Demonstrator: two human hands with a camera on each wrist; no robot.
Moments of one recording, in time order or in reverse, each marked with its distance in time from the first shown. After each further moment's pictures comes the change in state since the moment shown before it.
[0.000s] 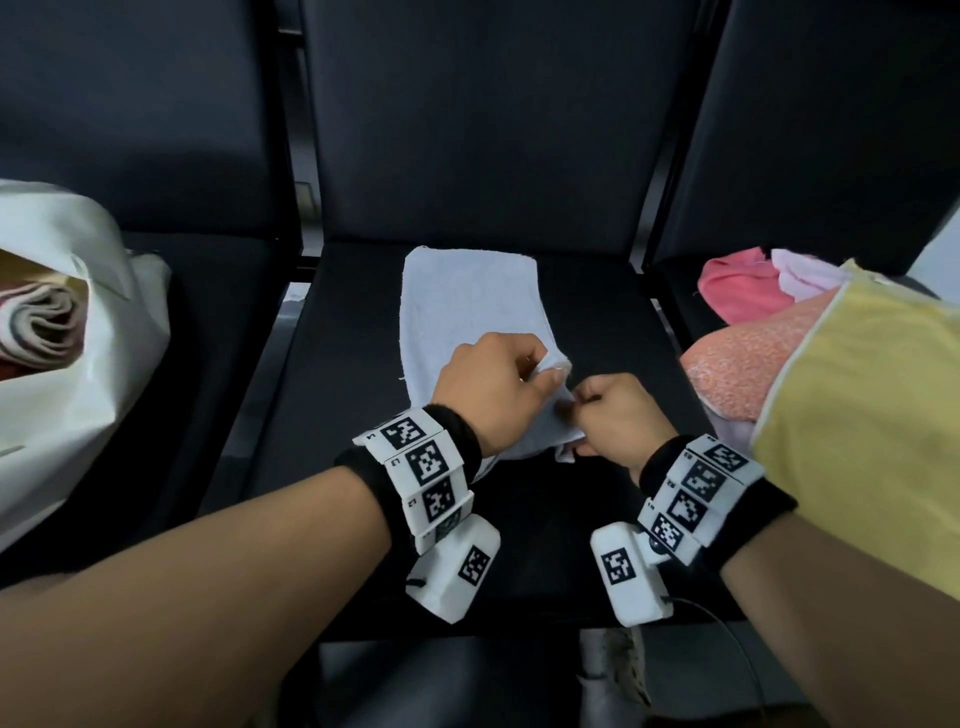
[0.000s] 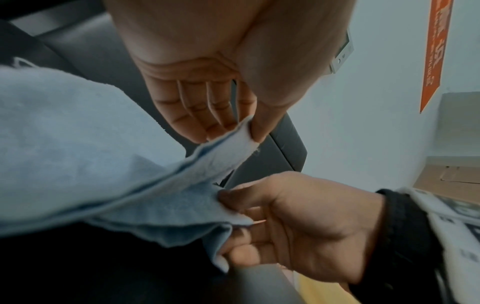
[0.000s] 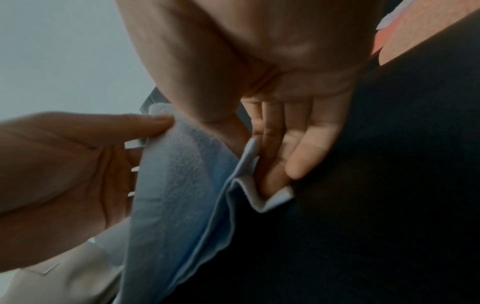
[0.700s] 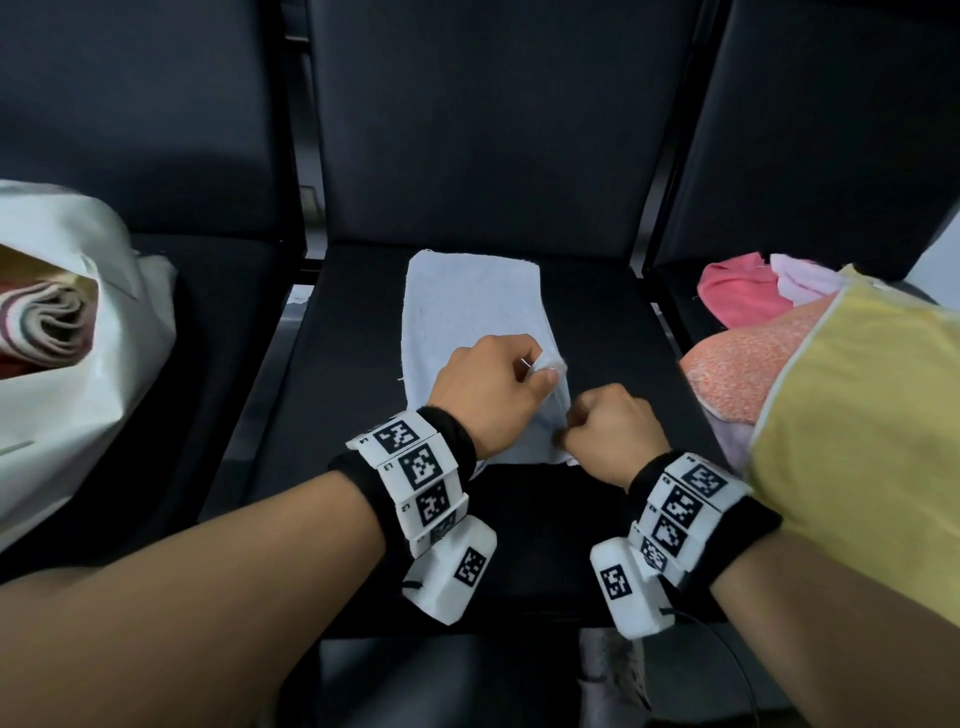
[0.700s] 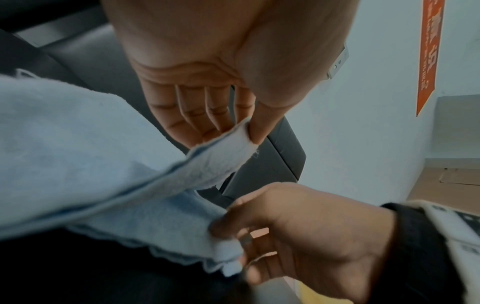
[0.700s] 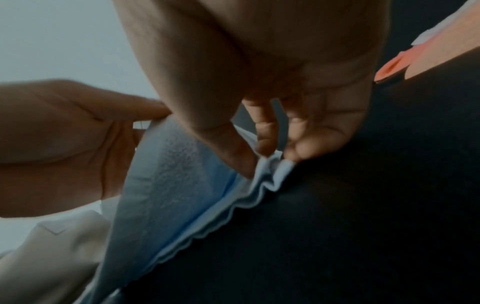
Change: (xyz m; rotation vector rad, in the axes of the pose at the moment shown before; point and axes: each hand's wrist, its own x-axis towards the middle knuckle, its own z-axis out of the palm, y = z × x) left_hand -0.007 0.002 -0.006 -0.029 -0.022 -0.022; right_hand -0.019 -0.008 0.002 -0.395 0.030 -0.014
